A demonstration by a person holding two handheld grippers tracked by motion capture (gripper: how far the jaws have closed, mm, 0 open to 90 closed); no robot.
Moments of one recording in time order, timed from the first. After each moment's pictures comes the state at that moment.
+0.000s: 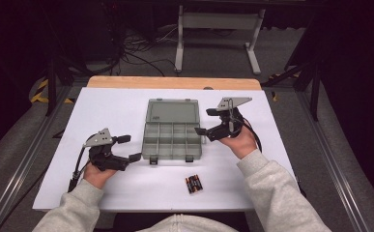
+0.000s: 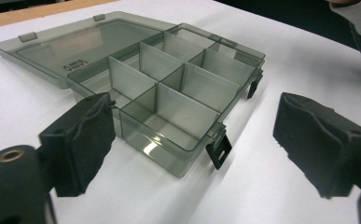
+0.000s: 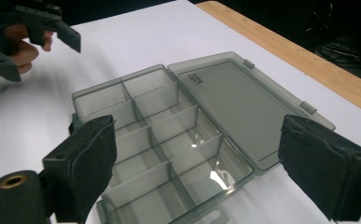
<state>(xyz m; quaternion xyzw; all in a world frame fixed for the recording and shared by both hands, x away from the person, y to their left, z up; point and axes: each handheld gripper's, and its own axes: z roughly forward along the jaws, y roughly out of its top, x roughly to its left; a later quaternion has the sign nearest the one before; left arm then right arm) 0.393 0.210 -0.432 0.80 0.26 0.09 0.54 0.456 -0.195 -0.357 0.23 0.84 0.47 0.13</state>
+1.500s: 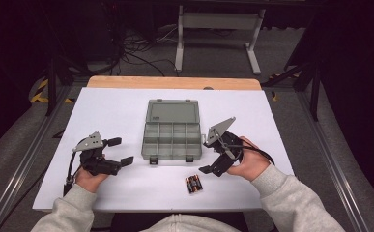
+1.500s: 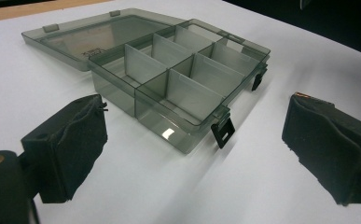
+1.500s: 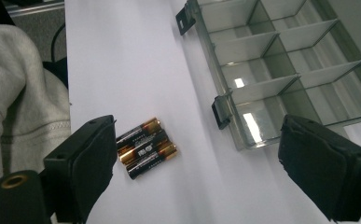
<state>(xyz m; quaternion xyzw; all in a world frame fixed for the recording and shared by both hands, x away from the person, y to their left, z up) 0.381 0.229 -0.435 0.79 0.28 0.09 0.54 0.387 -0.174 -0.354 0.11 0.95 0.30 0.04</state>
